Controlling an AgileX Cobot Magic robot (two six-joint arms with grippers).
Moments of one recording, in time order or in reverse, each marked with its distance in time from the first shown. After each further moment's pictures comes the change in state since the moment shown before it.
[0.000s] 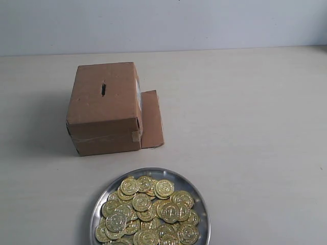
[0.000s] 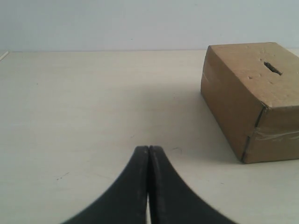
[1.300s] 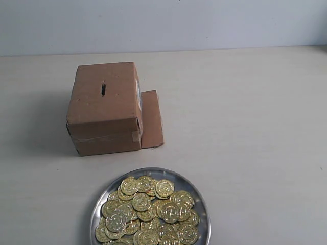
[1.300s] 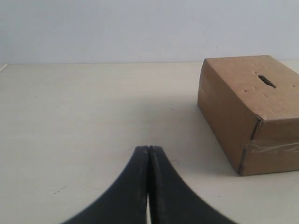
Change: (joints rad) left arm 0.000 0.000 0.000 0.000 -0.044 0.000; right arm 0.000 0.000 0.000 0.136 -0.116 0.006
